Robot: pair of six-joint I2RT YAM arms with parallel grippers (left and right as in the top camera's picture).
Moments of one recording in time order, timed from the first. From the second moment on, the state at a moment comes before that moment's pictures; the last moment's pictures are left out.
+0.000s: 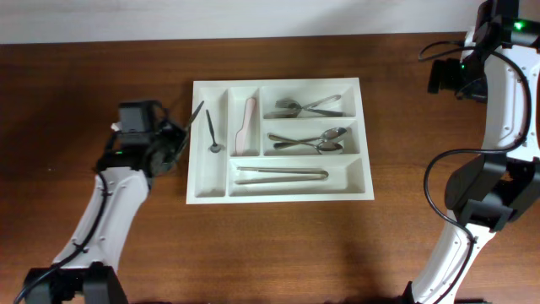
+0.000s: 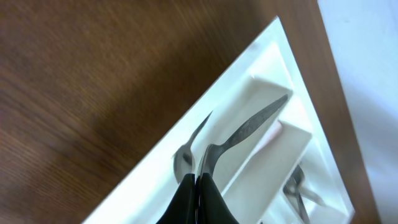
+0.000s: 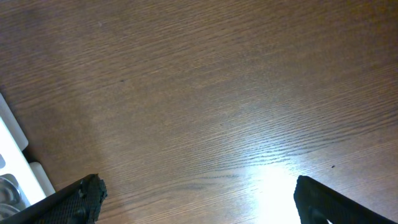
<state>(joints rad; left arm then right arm) -0.04 1.52 1.01 -0.40 0.08 -1.02 -0.27 2.23 2.32 -1.41 0.08 0.02</state>
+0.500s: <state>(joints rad) -0.26 1.71 1.01 -0.40 -0.15 -1.28 -0.27 2.23 2.32 -1.41 0.08 0.02</state>
